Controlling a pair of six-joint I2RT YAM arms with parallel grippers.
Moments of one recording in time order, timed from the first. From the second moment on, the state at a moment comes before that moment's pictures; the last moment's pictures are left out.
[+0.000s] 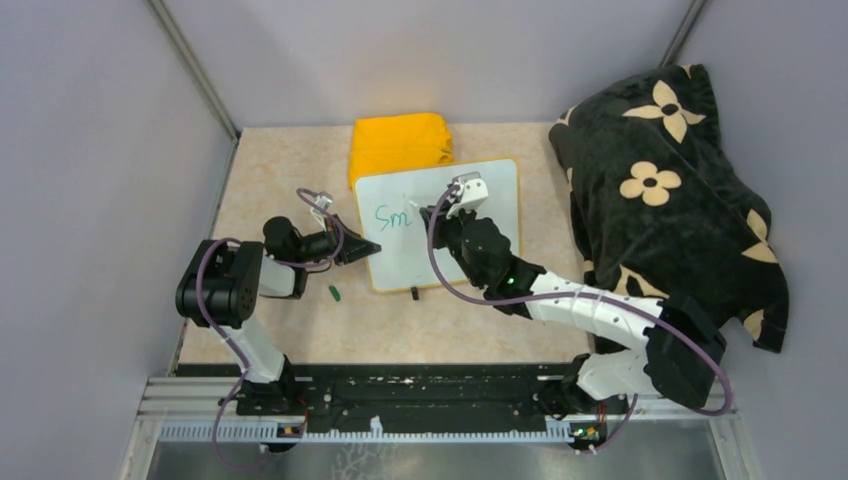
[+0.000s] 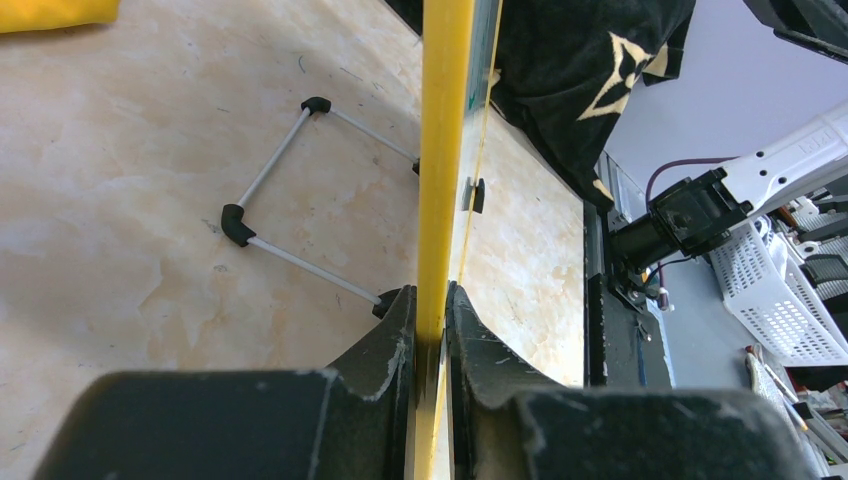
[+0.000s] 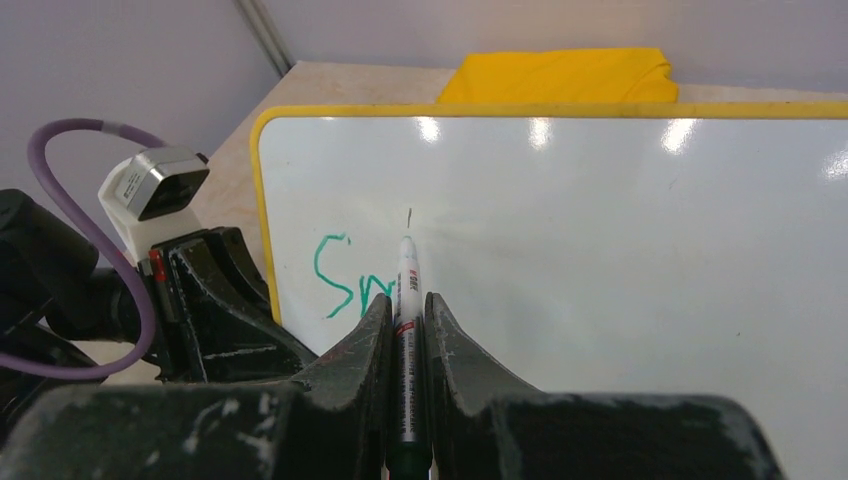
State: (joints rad) left arm -0.08 1.76 0.47 1.30 1.15 -0.64; right arm 0.96 1.27 0.81 0.42 0.48 0.26
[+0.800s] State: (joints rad) left arm -0.08 1.76 0.47 1.29 1.15 -0.64; right arm 0.93 1.32 0.83 0.43 0.48 0.27
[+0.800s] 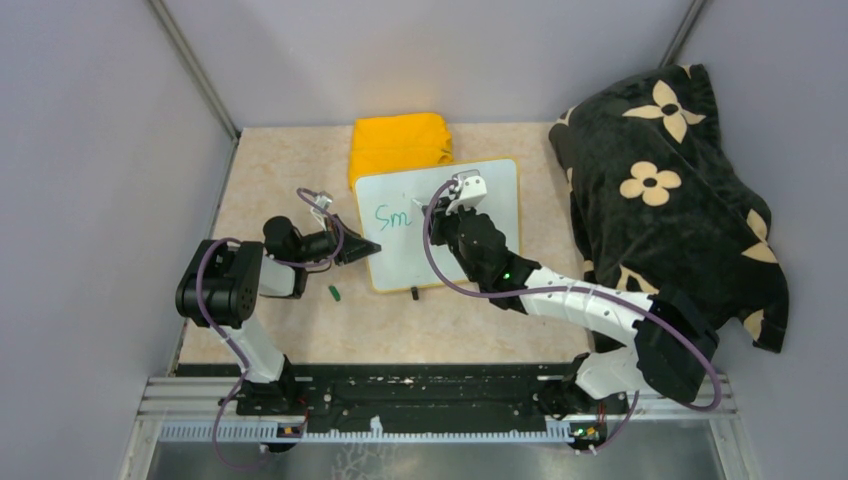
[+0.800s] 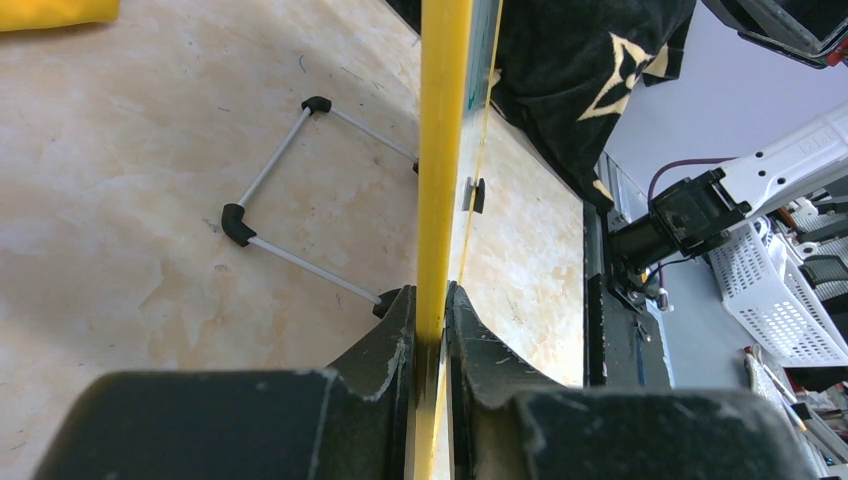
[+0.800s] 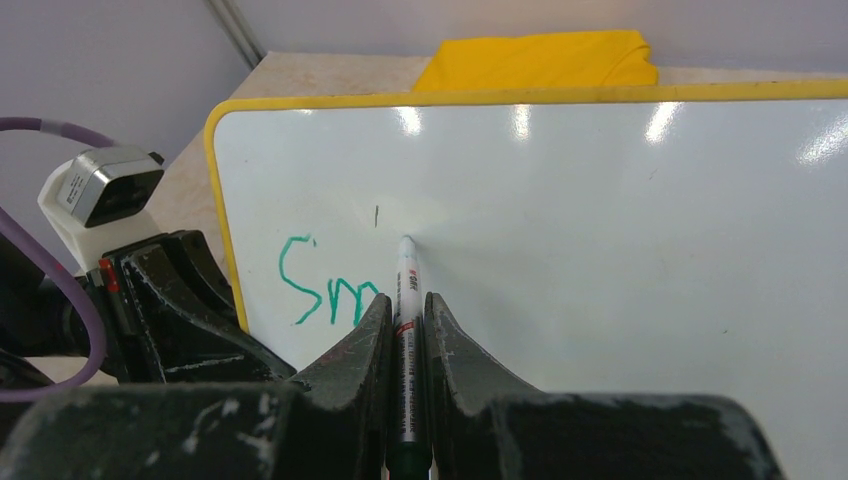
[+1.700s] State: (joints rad) left arm -0.08 1.76 0.47 1.29 1.15 -0.64; right arm 0.92 1.23 0.82 0.37 0.45 0.31
